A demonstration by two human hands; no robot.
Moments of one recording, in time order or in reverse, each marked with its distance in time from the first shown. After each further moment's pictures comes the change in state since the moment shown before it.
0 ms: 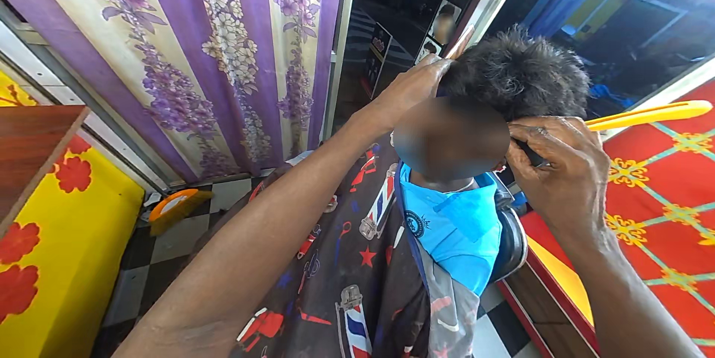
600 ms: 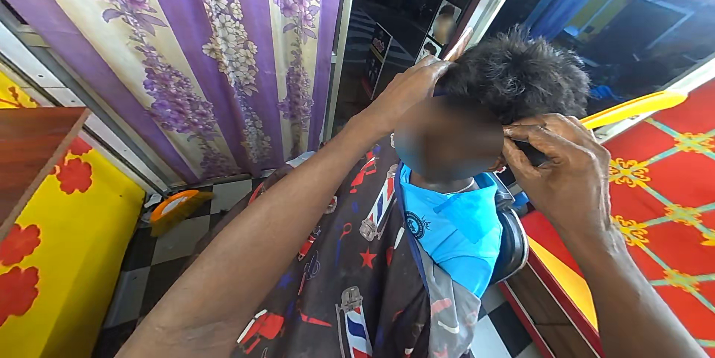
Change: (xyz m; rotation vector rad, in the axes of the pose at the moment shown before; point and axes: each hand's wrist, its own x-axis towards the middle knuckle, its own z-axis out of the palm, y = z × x) left_hand -0.002 -0.006 0.004 -0.006 0.066 0.035; right_hand 0.005 0.002 -0.002 0.050 -0.056 0.025
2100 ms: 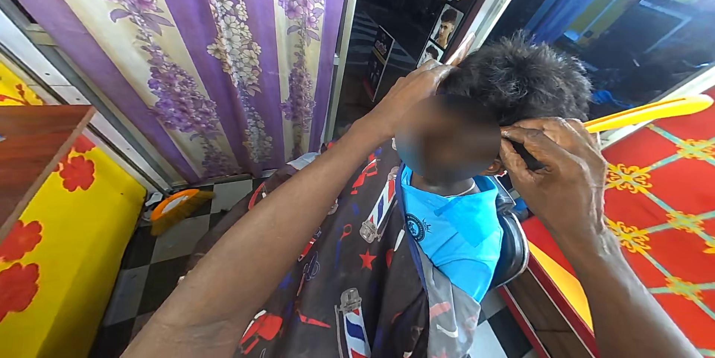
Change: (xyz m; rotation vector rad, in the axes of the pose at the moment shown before) left_hand -0.001 -0.002 0.003 0.004 0.031 0.005; right_hand 0.001 -0.004 0.004 -0.091 0.031 -0.052
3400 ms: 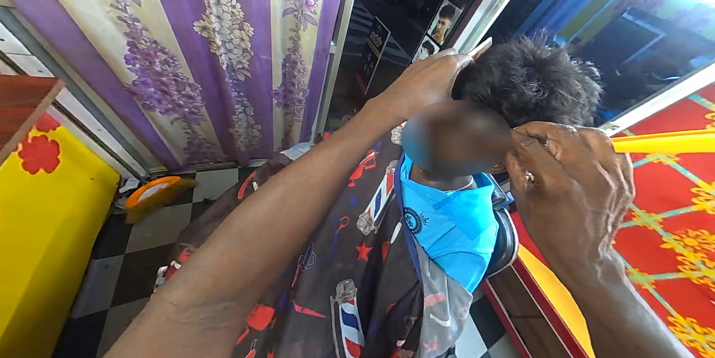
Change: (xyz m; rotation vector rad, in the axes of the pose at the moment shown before) left_hand 0.007 0.009 -0.014 0.075 -0.092 0.029; right_hand 0.005 -0.056 -0.017 -0.386 -0.073 -0.021
